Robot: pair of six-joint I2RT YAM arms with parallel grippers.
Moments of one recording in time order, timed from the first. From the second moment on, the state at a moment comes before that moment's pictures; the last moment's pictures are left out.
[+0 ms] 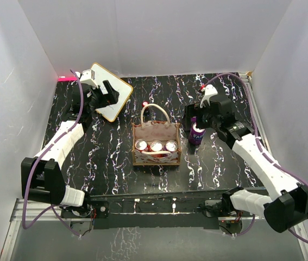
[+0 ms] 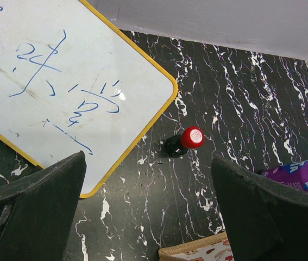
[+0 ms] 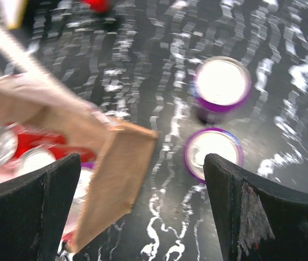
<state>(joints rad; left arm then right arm) -0.16 1.40 1.04 0.05 0.11 -0.37 0.38 1.16 1.04 -0.46 0.00 0.20</state>
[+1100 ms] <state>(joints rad) -0.16 1.40 1.04 0.05 0.11 -0.37 0.81 1.44 1.28 -0.67 -0.10 -0.14</state>
